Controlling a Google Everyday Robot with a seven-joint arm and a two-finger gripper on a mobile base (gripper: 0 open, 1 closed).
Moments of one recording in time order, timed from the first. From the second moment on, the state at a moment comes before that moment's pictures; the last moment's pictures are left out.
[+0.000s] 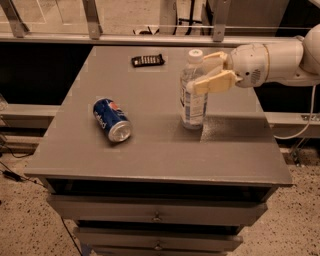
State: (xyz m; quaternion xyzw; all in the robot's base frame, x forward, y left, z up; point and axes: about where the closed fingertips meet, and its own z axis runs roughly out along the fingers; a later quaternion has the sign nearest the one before) arm 0.575 -0.100 0.957 -0.52 0.57 0.41 0.49
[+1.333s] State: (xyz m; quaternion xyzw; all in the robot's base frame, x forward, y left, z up) arm 0.570 -0.103 0.943 -0.53 0.58 0.41 0.46
